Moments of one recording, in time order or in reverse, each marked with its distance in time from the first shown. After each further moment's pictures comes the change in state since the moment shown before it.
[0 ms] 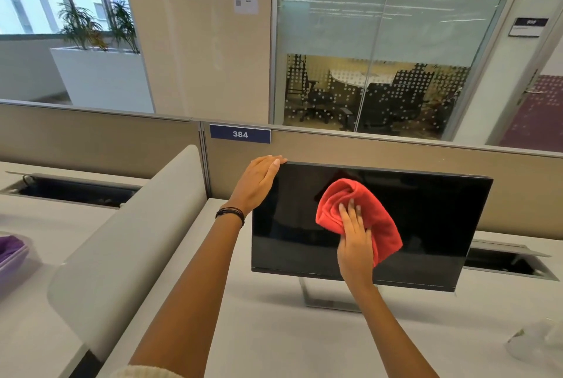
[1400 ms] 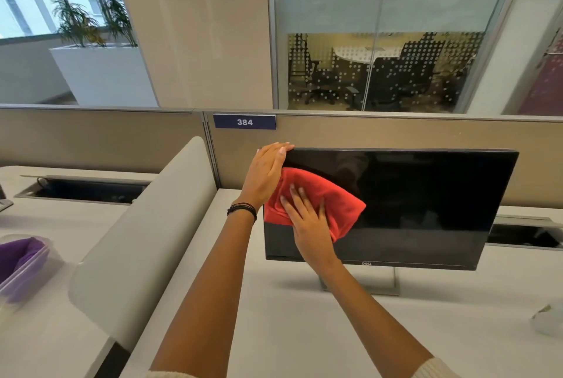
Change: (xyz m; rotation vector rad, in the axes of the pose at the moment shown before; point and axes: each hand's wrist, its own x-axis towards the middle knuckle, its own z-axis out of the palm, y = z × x) left_hand 0.004 -0.014 0.010 -0.035 0.080 0.046; right_hand -0.002 -0.080 0.051 -0.161 -0.219 -0.333
